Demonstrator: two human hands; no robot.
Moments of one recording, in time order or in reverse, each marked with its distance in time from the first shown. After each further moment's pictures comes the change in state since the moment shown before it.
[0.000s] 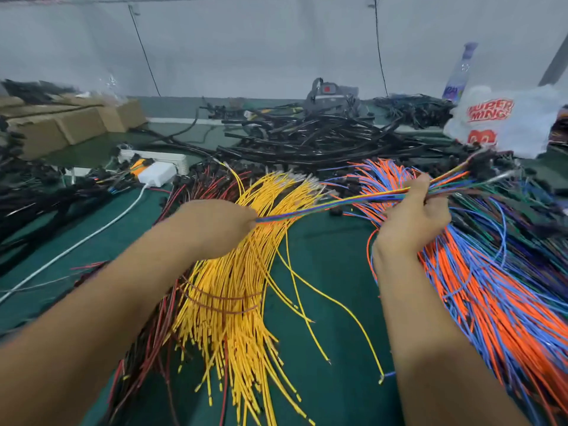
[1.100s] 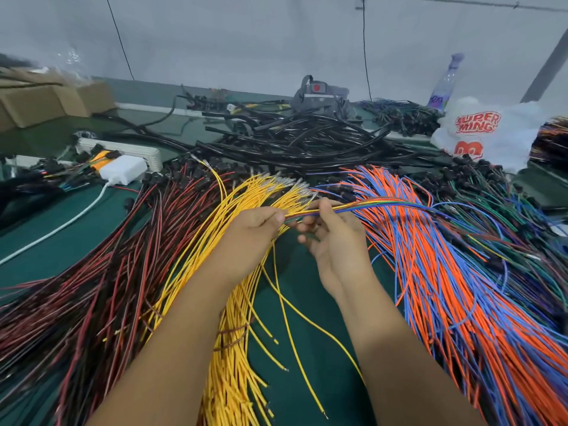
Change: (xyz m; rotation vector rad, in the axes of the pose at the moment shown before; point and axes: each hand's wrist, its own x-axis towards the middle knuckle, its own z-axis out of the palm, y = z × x) left_hand 0.042 0.046 0.047 -1.285 0.328 0.034; right_hand -0.050 0.021 0.017 0.198 -0.784 0.549
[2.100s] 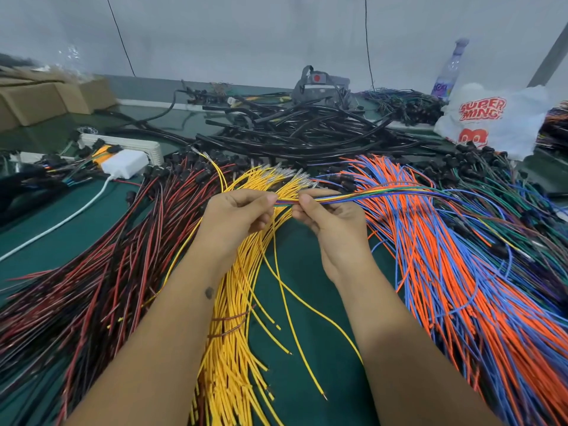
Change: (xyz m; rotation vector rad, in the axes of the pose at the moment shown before) left_hand 0.003 -0.002 -0.008 -0.411 0.196 -0.119; right_hand -0.004 0.000 -0.002 -0.142 -0.080 -0.180
